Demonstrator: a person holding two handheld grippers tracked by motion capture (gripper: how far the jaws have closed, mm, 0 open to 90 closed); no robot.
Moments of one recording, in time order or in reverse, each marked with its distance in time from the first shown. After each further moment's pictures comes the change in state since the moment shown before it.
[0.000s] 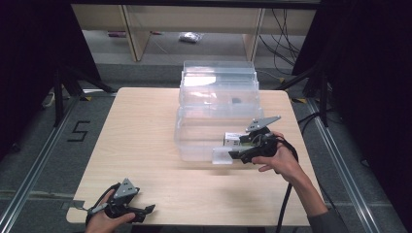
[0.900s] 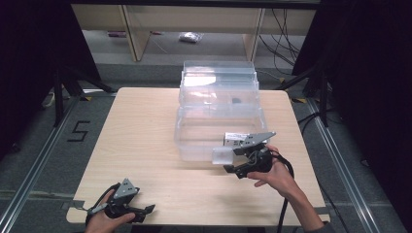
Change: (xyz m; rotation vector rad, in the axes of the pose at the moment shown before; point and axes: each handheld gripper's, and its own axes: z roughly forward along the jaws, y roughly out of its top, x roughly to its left) left arm 0.000 0.000 -0.001 -0.006 -0.007 0.012; right arm 0.028 -0.025 0.016 -0.023 0.041 -0.032
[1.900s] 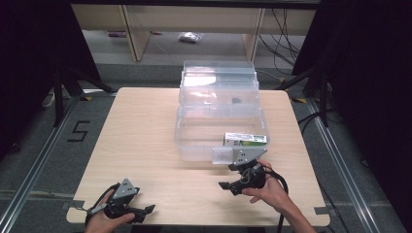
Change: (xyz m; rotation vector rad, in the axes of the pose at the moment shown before) left arm -0.001 0.000 -0.001 -0.016 -0.008 -0.002; right arm 0.023 -0.033 0.026 0.046 0.035 0.000
